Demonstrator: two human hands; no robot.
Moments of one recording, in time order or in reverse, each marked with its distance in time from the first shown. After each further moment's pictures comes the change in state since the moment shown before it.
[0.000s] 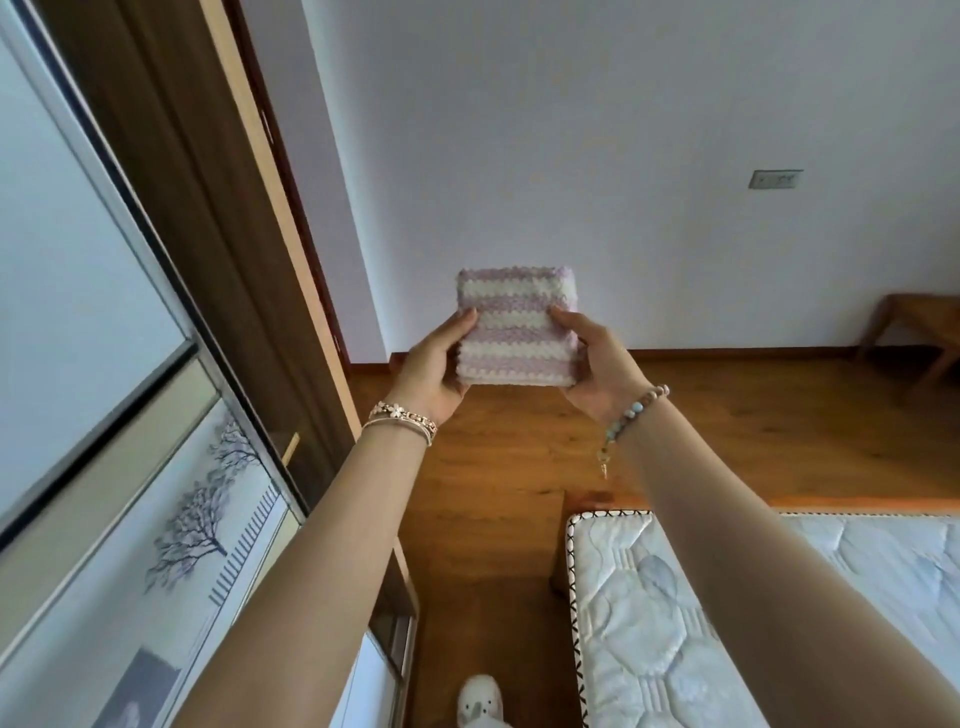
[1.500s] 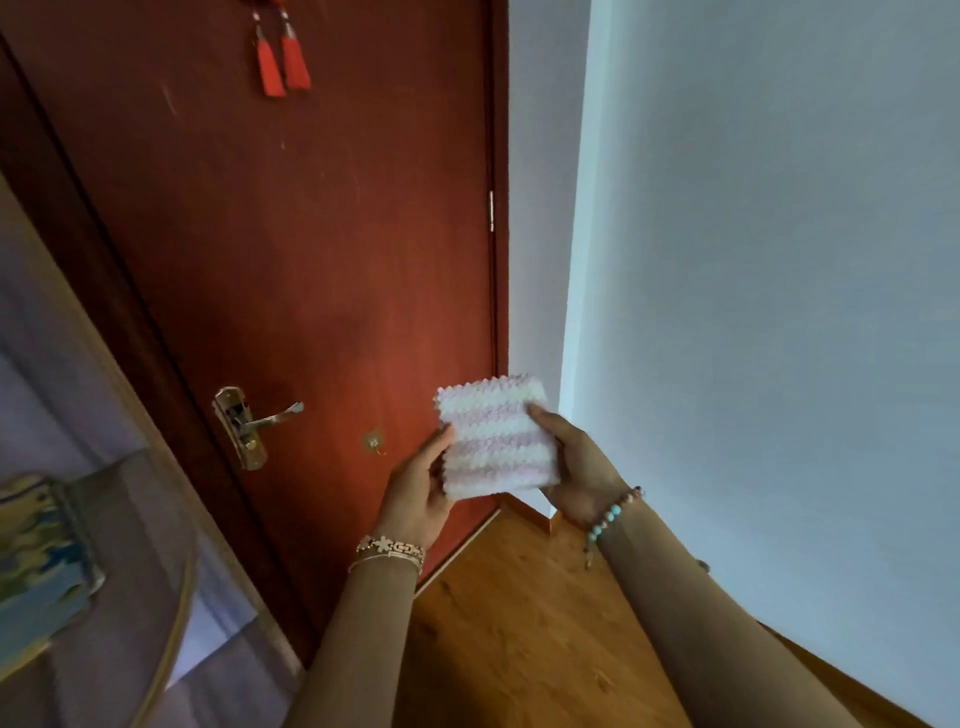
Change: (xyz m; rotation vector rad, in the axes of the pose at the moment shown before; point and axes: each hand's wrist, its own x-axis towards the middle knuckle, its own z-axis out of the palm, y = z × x) left_hand 0.632 0.226 -0.259 -0.385 0.633 0.314; right_hand 0.837 -0.011 0.197 -0.124 -0.674 0.524
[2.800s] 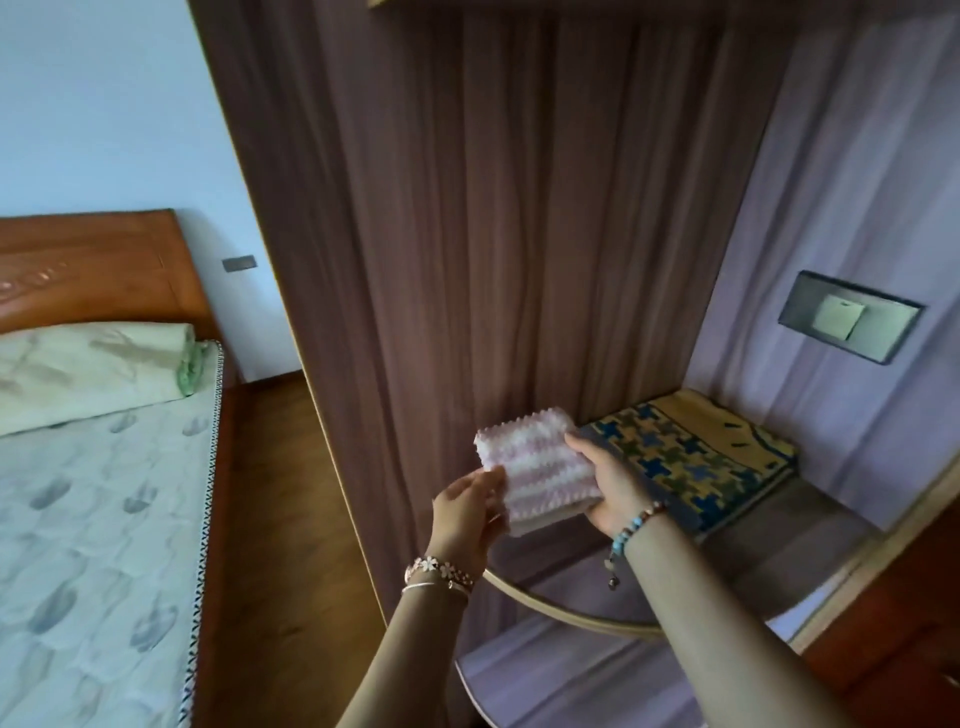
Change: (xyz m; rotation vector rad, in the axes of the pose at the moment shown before) left_hand -0.218 0.064 -0.173 -0.503 1.624 1.081; right_hand 0.090 0.316 0.364 -0.722 -1.222 0.959
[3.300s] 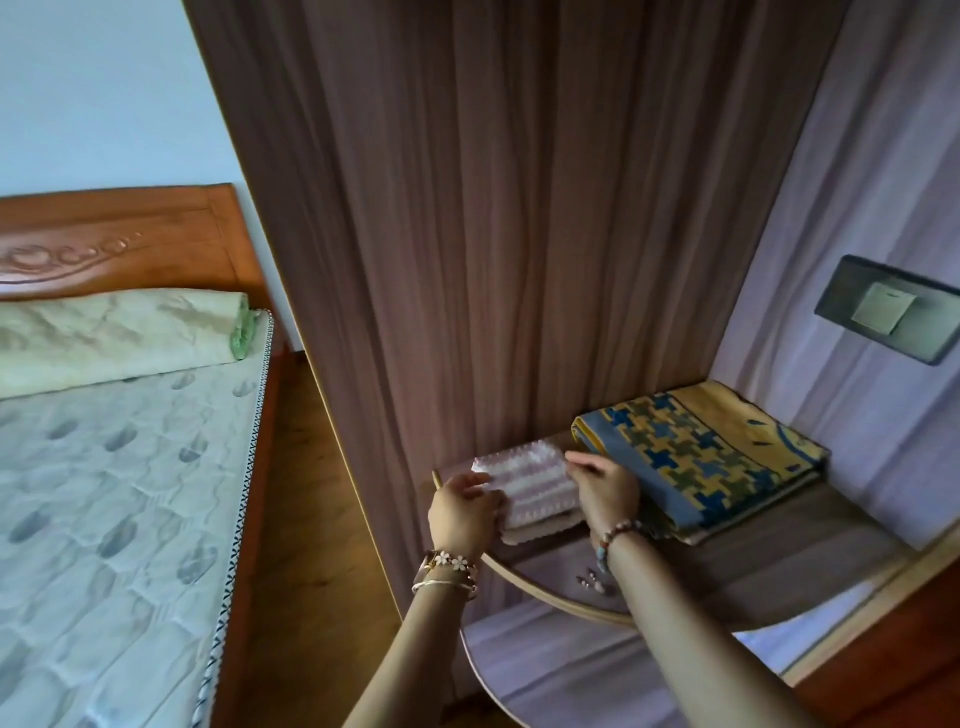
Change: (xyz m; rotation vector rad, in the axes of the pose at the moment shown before) left_hand 0.006 -0.039 -0.002 0.520 0.414 0.200; right_hand 0.022 0.042 -0.022 -0.590 0.280 -0.426
